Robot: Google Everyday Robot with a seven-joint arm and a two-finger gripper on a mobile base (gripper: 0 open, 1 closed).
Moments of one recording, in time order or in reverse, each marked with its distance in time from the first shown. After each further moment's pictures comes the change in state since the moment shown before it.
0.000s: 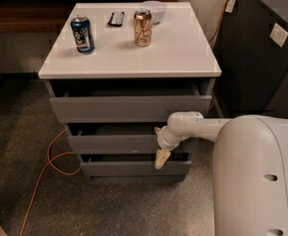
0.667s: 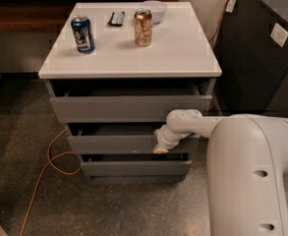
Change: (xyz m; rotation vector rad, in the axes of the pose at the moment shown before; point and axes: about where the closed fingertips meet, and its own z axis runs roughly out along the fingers) arm 0.006 -0.003 0.008 -0.031 0.020 0.037
